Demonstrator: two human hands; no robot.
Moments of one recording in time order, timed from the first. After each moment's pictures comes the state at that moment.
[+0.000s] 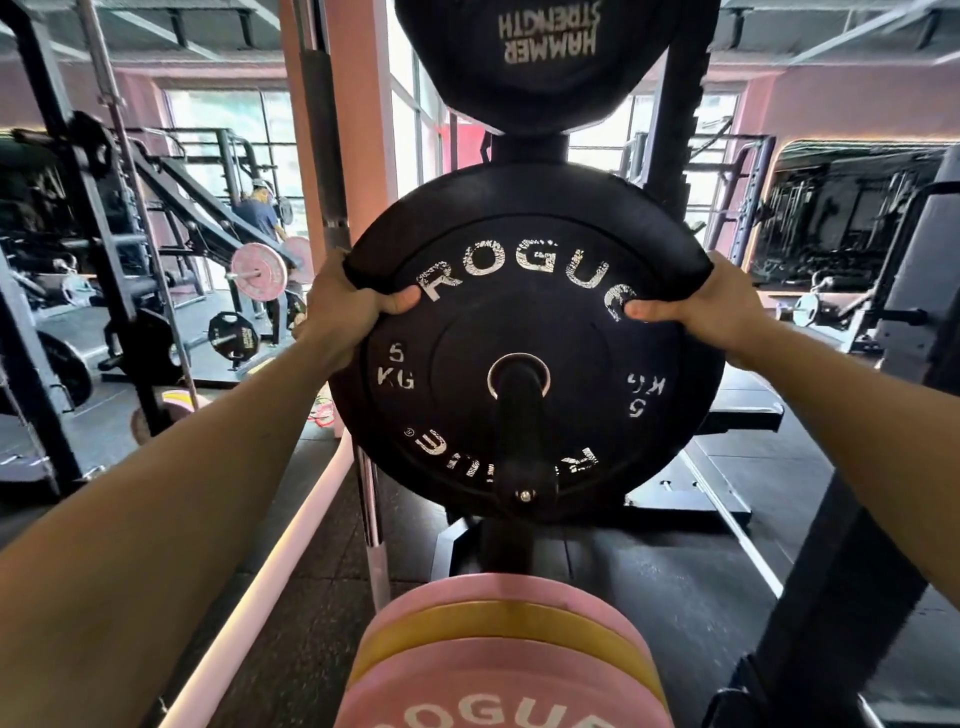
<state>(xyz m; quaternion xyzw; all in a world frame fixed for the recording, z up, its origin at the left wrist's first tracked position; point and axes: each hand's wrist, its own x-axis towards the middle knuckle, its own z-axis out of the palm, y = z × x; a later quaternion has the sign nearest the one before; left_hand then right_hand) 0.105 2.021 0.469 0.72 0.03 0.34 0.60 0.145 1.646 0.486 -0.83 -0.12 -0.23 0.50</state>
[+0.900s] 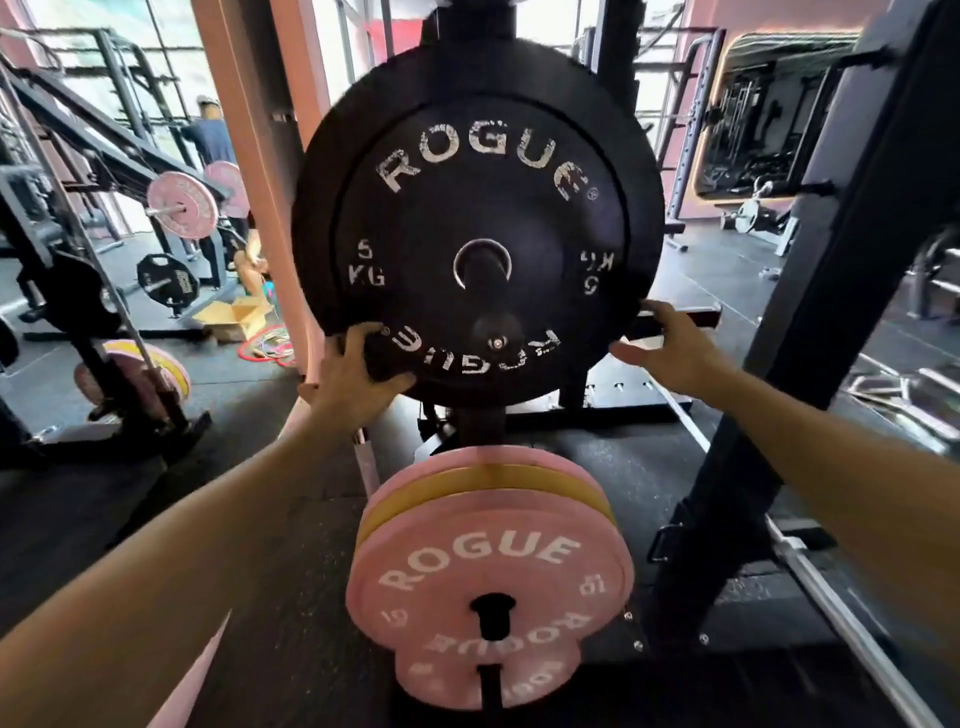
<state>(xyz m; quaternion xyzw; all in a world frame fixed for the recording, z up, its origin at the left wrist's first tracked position) 0.023 1.998 0.305 0.92 0.08 0.19 0.34 0.048 1.621 0.343 -0.91 -0.03 -0.12 0.40</state>
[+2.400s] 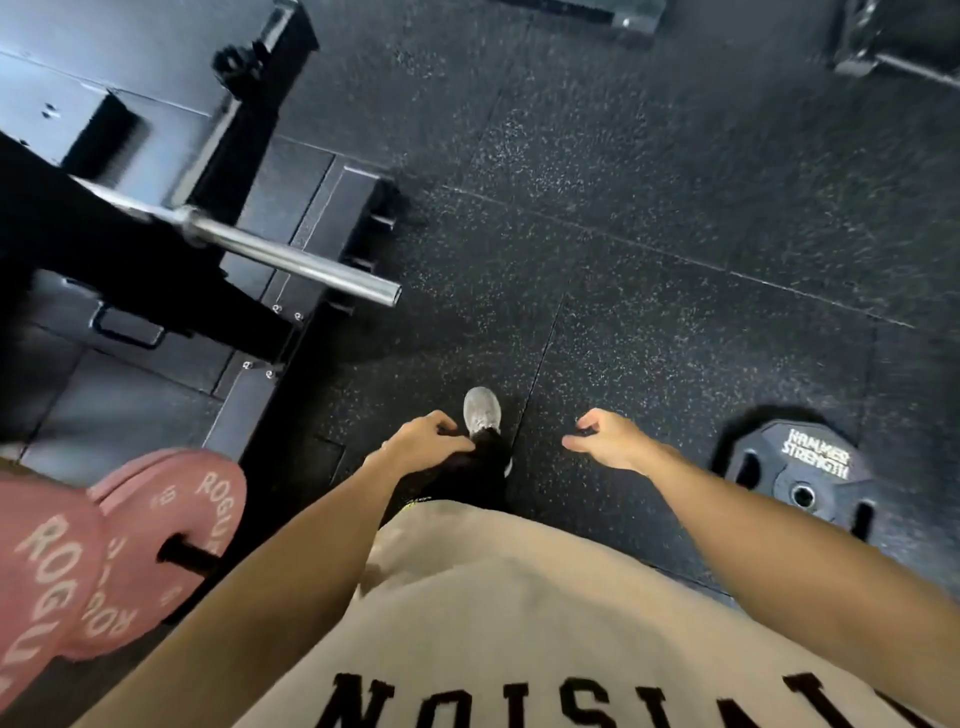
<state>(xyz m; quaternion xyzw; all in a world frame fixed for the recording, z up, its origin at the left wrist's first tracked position) -0.349 1.375 -0.074 0.78 -0.31 -0.54 0.03 -0.617 1.234 -0.081 -0.64 0.55 0.24 0.48</state>
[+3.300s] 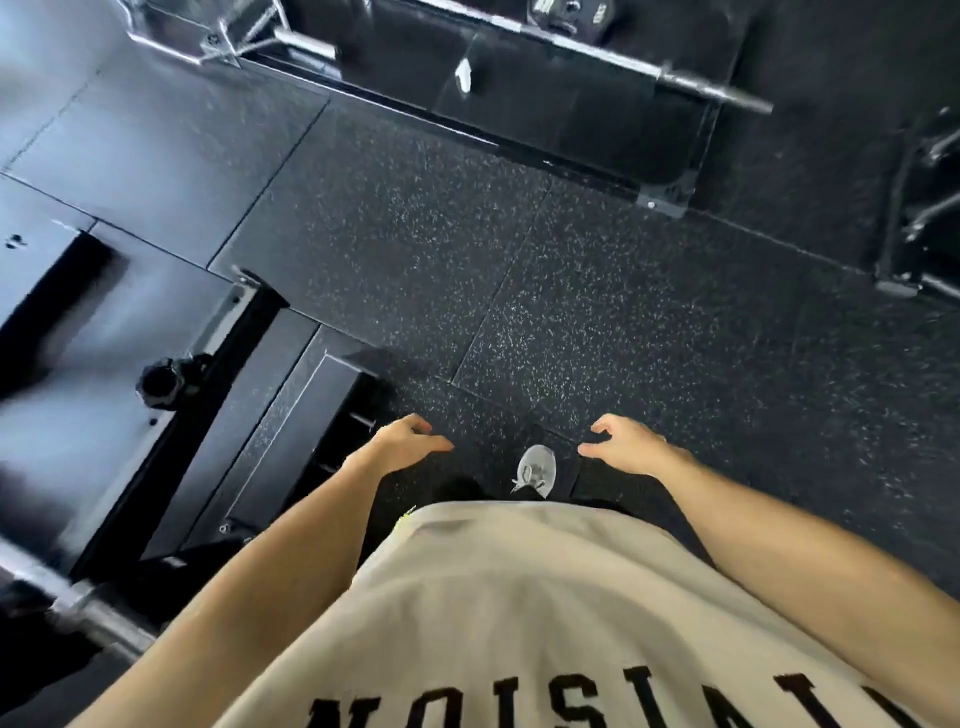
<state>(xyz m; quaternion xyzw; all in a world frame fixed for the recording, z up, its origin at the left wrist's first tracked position) -0.042 0.753 -0.078 0.81 -0.25 -0.52 0.08 -0.329 0.574 -0.062 -0.69 0.53 0.28 0.40</state>
